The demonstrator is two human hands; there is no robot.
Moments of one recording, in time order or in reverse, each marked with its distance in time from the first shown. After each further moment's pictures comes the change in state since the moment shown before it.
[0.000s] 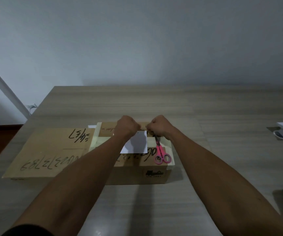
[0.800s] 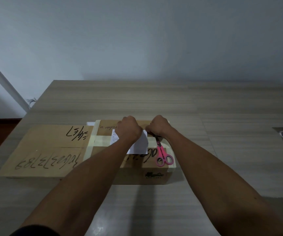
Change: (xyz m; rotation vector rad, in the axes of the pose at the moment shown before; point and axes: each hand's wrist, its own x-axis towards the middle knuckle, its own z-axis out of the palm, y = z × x) left_hand 0.011 -0.007 0.030 0.396 0.120 0.006; right_hand 0.026 0.004 0.014 -0.231 -0.018 0.098
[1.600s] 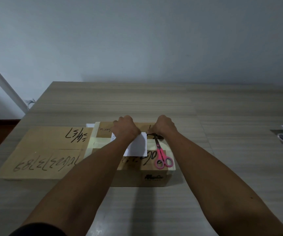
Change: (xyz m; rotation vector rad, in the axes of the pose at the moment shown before) left_hand -0.001 0.001 -0.021 0.148 -0.055 -0.034; right_hand -0.003 -0.005 -0.014 -0.060 0.063 0.138
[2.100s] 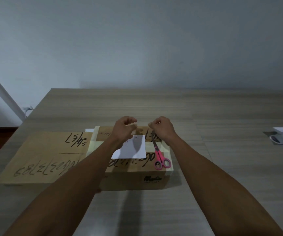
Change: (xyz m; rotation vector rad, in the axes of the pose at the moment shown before) left_hand -0.017 -0.023 -0.016 -1.000 -0.158 0.168; right_hand -0.009 0.022 0.004 0.525 0.138 -0.208
